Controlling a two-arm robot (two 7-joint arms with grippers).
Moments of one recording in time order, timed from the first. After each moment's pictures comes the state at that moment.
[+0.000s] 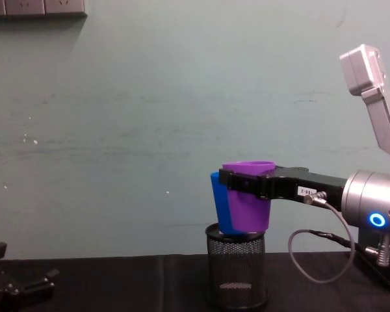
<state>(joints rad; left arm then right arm) -0.20 0.60 0.45 -1.41 -0.25 -0.12 0.03 0.57 0.24 -0.42 -1.11 0.43 -0.04 0.51</state>
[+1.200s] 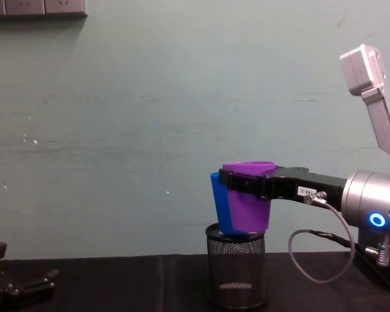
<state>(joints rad) -0.20 0.60 0.45 -1.41 -0.25 -0.12 0.03 0.57 0.24 -0.42 -1.11 0.43 -0.04 0.51</state>
